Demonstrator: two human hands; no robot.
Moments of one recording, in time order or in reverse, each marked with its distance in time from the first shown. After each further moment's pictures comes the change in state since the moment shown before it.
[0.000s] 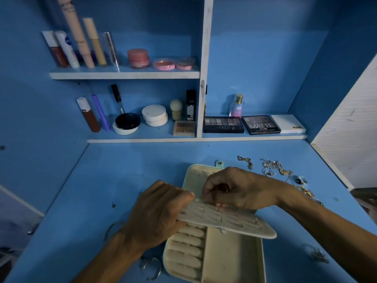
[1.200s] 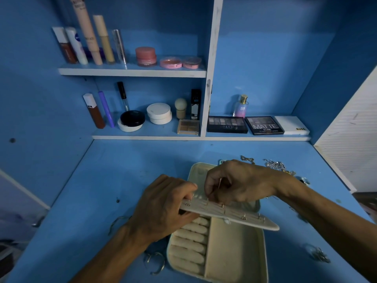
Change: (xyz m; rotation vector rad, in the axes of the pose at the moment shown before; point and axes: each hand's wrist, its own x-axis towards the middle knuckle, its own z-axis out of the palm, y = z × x) left_hand -0.001 0.000 0.004 -0.043 0.041 -0.107; right_hand 0.006 -0.017 -0.011 -0.098 -0.046 0.007
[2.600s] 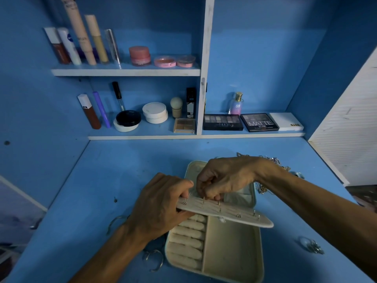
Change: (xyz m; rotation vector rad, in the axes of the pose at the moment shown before) left_hand -0.004 -0.002 0.005 -0.036 0.021 0.043; right_hand 0.027 0.002 -0.003 0.097 -0.253 0.044
